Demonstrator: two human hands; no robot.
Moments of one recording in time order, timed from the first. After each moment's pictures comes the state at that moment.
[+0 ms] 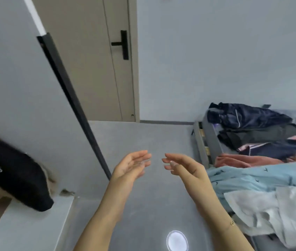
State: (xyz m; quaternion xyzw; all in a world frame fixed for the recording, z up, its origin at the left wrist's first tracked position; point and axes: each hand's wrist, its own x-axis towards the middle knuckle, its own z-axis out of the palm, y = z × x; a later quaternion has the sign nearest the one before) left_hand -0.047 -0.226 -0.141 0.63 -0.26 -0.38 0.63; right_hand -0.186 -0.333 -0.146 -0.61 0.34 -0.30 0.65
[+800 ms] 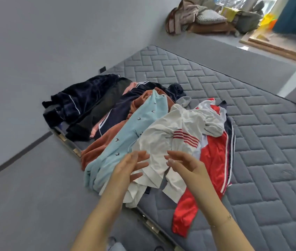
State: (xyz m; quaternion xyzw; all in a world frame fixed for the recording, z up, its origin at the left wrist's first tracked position) left_hand -0.544 -0.567 -0.196 0.50 -0.44 -0.67 0.33; right_hand -0.719 -0.515 -0.208 -0.34 0.61 -0.53 0.48
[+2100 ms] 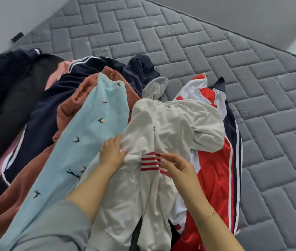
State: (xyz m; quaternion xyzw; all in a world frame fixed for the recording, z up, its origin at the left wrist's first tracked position) left_hand -0.826 -0.956 -0.607 0.58 -0.77 -0.25 -0.10; right_hand -0.981 -0.787 -0.487 -0.16 0.70 -0.49 0.50
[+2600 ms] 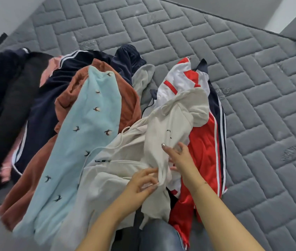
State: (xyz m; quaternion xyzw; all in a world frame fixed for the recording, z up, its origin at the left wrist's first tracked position) left_hand -0.790 -0.771 -0.484 0.35 -0.67 -0.66 0.00; right_hand -0.975 -0.734 -0.489 -0.01 0.74 -0.44 0.52
